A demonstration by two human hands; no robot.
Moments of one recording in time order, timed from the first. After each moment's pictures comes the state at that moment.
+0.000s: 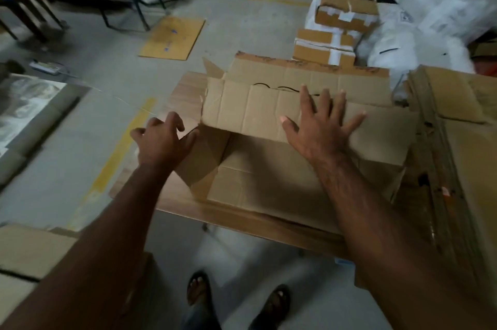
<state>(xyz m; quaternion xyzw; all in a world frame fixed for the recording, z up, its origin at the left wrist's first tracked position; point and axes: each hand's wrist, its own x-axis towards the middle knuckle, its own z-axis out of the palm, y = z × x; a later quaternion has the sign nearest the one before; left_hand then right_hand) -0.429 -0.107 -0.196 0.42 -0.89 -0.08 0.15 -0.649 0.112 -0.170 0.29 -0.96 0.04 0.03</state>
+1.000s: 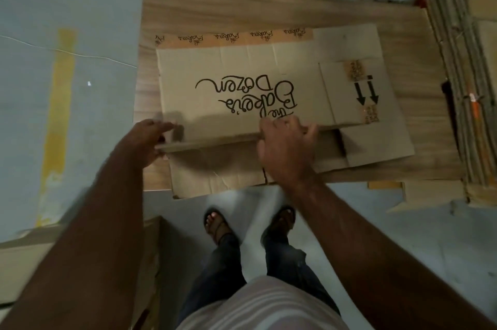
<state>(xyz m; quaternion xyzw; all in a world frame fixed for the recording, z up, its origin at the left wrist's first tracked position) -0.356 -0.300 -0.334 0.50 -0.54 -0.66 -0.12 -0.446 -0.033 -0.285 0.28 -0.96 -0.02 0.01</state>
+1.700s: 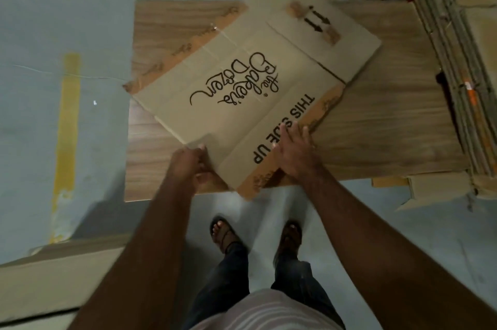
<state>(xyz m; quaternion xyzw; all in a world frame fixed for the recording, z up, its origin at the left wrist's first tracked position) -0.368 -0.182 -0.324 0.54 -0.44 -0.71 -0.04 -0.491 0.032 -0.355 0.16 -0.94 0.07 -0.28</state>
